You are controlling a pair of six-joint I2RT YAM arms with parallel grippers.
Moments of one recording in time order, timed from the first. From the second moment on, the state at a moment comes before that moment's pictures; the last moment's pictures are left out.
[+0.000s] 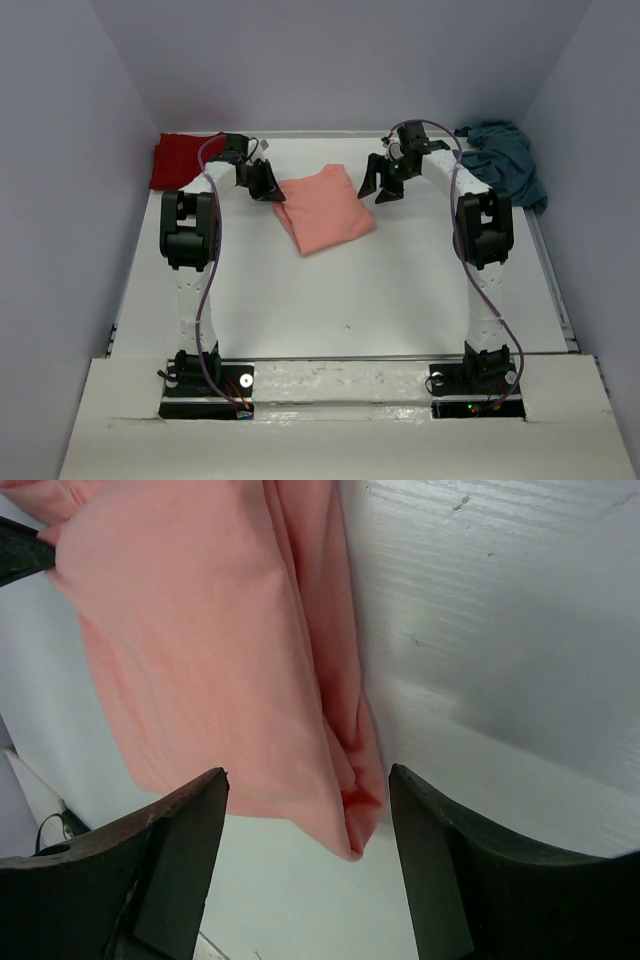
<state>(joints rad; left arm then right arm) -0.11 2.24 1.73 -0.49 0.56 -0.36 0.24 2.29 1.96 -0.75 -0.55 0.31</state>
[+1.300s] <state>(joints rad) -0.11 2.24 1.76 -0.52 0.55 -0.35 0.23 2.26 1.67 -0.64 -0.79 0.35</state>
